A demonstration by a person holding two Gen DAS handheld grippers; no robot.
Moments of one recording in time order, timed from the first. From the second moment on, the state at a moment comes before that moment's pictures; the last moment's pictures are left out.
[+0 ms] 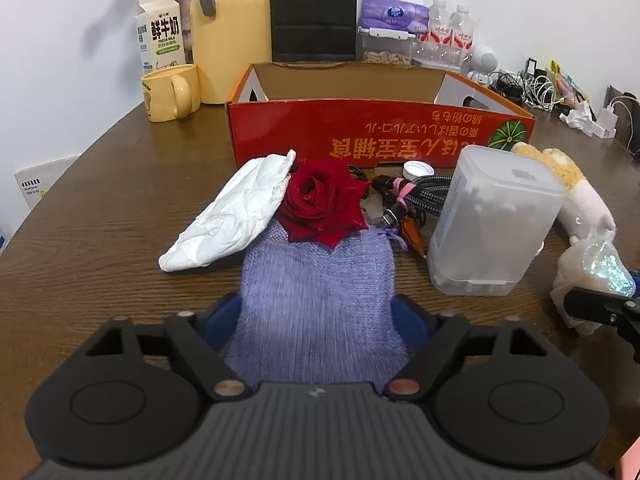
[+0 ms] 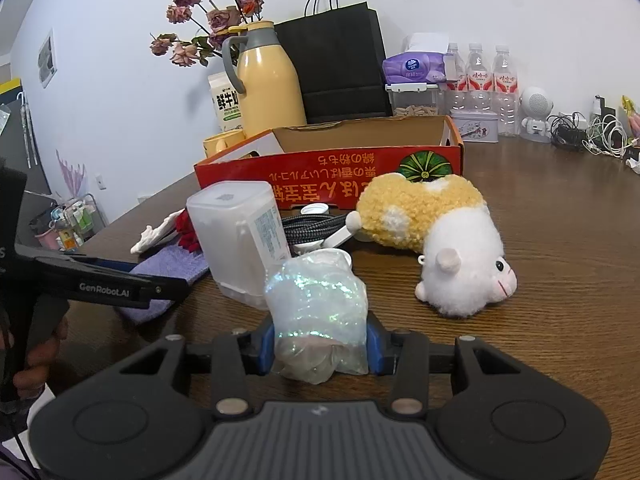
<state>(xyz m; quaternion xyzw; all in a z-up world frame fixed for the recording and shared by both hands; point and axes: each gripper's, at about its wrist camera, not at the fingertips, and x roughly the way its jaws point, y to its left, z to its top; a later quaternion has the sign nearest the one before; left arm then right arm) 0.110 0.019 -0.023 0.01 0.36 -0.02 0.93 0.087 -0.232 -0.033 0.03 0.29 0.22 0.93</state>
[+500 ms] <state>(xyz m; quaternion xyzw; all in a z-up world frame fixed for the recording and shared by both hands) 0.086 0.015 -0.003 -0.01 0.34 -0.04 0.94 0.081 -0.230 -0.031 0.03 0.29 0.22 0.93</state>
